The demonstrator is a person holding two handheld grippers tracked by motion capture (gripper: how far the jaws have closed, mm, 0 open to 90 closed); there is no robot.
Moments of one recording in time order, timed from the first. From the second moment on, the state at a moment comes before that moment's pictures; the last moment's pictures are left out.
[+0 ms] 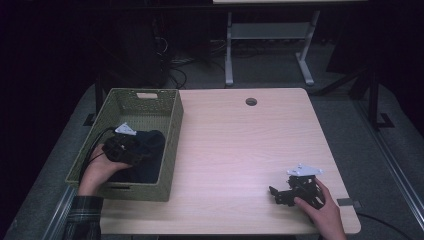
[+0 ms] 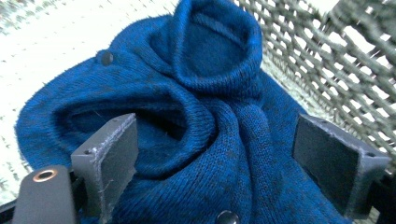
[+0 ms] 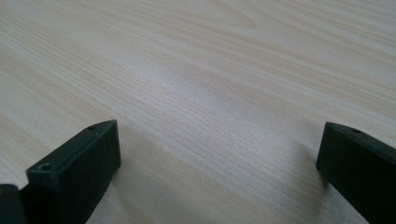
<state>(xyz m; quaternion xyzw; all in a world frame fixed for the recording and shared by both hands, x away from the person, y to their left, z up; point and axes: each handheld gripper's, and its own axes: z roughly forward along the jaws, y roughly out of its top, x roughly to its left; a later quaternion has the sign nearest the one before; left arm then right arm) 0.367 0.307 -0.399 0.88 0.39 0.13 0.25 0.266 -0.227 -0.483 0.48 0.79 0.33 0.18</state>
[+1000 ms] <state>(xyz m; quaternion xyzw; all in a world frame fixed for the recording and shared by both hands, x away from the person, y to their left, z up) 0.376 0.295 -0.425 0.90 0.39 0.04 0.16 0.266 -0.227 -0.483 0.48 0.79 0.33 0.18</state>
